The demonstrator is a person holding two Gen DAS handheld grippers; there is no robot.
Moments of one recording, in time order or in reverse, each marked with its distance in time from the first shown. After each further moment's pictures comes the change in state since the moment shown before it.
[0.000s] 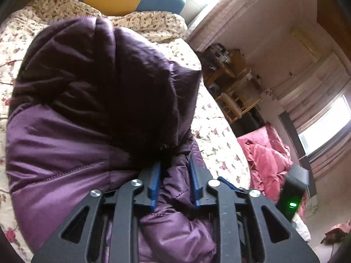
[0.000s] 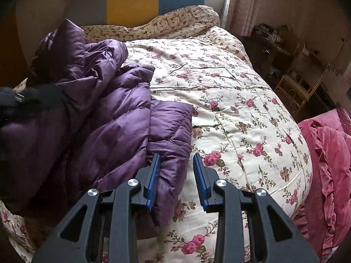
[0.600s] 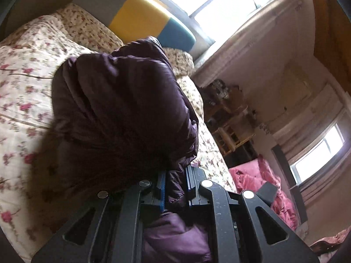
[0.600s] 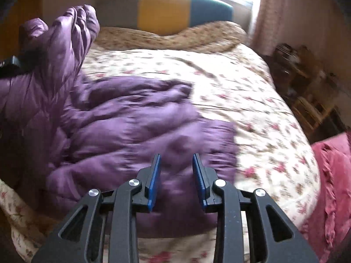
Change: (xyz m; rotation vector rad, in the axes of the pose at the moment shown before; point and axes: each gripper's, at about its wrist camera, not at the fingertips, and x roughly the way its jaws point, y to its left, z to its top) left arm -0.111 0.033 -0.002 -0.089 -0.185 -0.019; right arm -0.022 0.051 0.009 -0.104 -0.060 0.064
